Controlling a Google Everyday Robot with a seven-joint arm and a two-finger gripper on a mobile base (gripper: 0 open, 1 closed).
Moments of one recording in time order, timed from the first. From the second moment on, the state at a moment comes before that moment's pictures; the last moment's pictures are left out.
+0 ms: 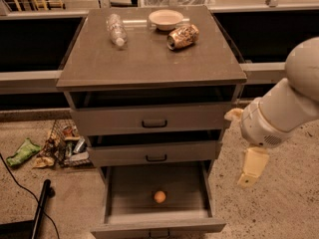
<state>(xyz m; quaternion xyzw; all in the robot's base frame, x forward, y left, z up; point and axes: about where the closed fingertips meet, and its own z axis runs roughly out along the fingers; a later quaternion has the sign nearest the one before) 0.427 -0.175 0.791 -0.66 0.73 0.08 0.15</state>
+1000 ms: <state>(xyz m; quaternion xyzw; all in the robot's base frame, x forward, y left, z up) 0.438 -0.136 0.641 -0.66 0.72 0.14 0.17</state>
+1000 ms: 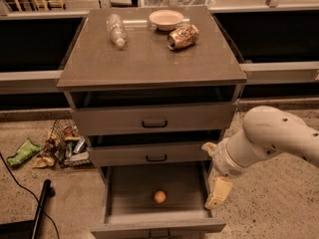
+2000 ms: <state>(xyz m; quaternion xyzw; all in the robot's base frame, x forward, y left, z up) 0.435 -0.106 0.563 -0.67 0.70 0.18 0.16</state>
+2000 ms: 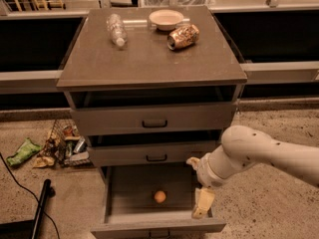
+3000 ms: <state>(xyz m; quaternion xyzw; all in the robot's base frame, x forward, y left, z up) 0.435 -0.038 0.429 -0.63 0.71 0.26 0.19</state>
